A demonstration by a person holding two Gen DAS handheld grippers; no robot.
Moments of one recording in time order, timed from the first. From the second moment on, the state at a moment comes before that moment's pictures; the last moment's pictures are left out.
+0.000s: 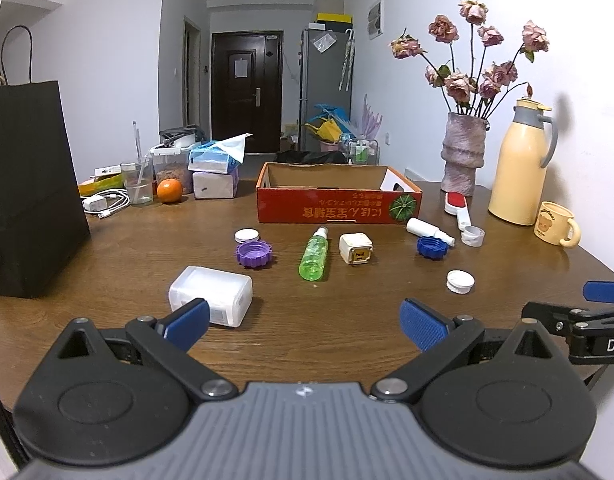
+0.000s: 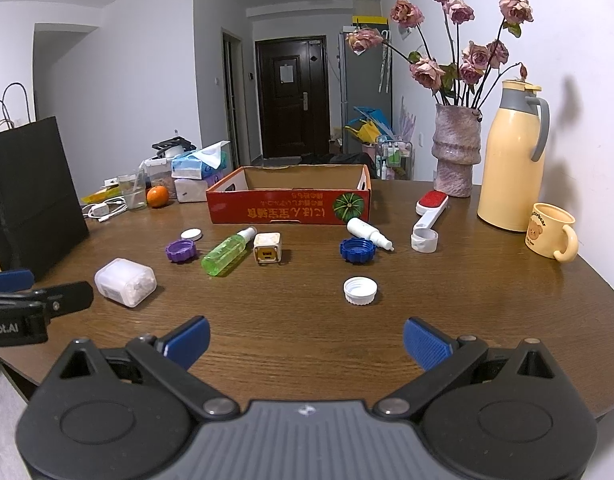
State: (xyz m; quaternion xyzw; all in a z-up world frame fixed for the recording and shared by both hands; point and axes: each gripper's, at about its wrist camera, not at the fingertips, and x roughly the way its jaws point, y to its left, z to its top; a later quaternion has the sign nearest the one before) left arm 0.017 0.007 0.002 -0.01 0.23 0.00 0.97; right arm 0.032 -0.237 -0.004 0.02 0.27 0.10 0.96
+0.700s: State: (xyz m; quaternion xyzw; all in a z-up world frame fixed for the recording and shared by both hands) left arm 0.066 0.030 -0.019 -0.01 0.26 0.00 0.97; right arm 0.078 -0.227 -0.020 0.01 0.30 0.08 0.95
